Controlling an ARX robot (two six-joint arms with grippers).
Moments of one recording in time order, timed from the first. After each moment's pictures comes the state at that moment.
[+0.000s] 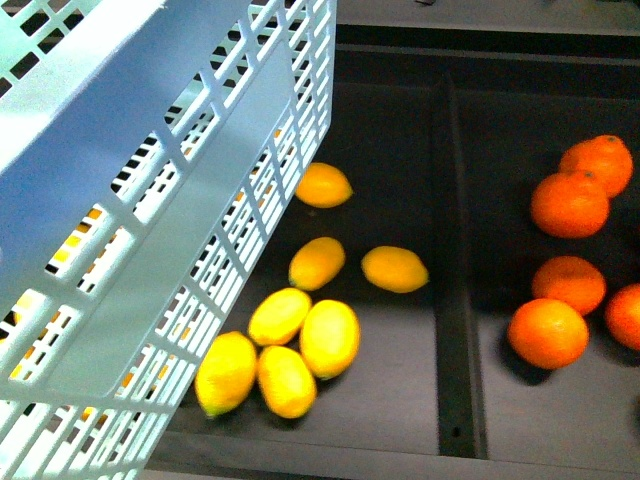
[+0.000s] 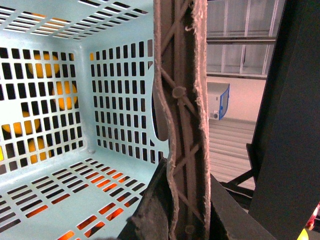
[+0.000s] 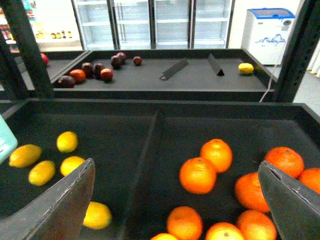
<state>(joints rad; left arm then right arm) -0.23 0.86 0.78 -0.26 -0.03 -1.53 0.00 0.00 0.02 0.00 0.00 0.00</state>
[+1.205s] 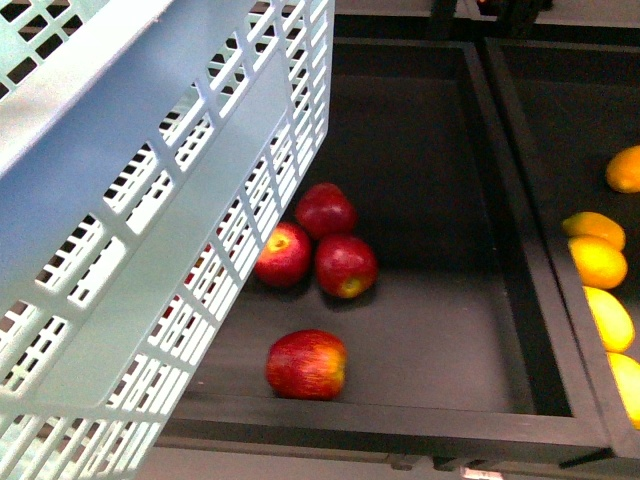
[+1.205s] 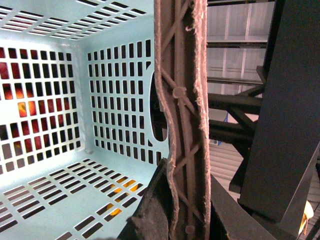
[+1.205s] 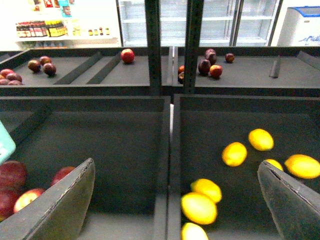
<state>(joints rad) -0.23 0.86 0.78 -0.26 -0.03 -1.53 0.00 0.00 0.02 0.00 0.00 0.00</state>
